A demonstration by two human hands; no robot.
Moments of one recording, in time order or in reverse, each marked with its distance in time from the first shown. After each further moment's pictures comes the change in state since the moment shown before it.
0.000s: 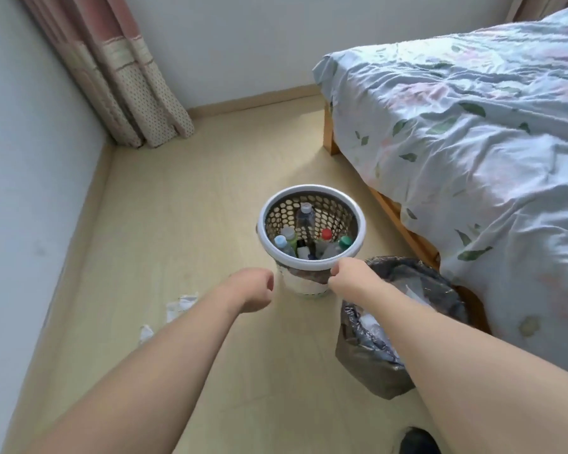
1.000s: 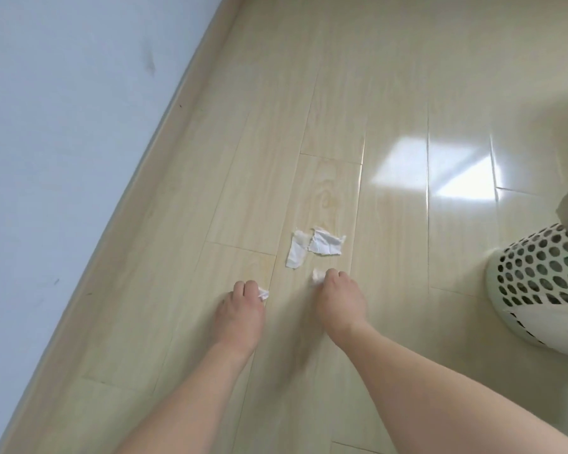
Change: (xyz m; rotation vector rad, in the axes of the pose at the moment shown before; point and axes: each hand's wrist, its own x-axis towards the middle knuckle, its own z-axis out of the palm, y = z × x) left_hand 0.035 -0.386 0.312 -0.296 0.344 -0.564; right_hand 0.191 -0.212 0.436 -0.457 -0.200 -0.233
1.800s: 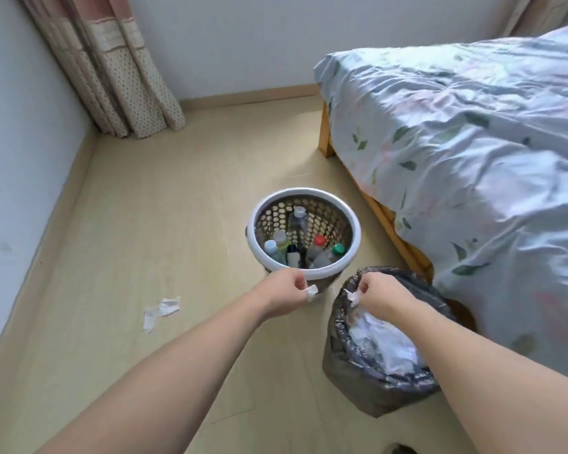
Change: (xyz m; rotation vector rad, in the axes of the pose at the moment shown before) left_hand -0.178 0.443 -0.202 -0.235 -0.479 0.575; right_hand -0.317 0.356 -0.250 0.254 0.166 0.320
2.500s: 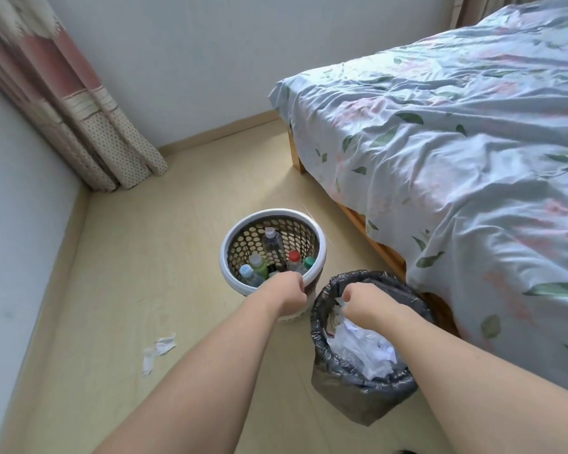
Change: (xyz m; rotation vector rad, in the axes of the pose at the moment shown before) left_hand 0.035 0.102 0.033 0.421 -0.033 -0.072; right_hand -0.011 0.068 -0.012 0.101 -0.046 -0.019
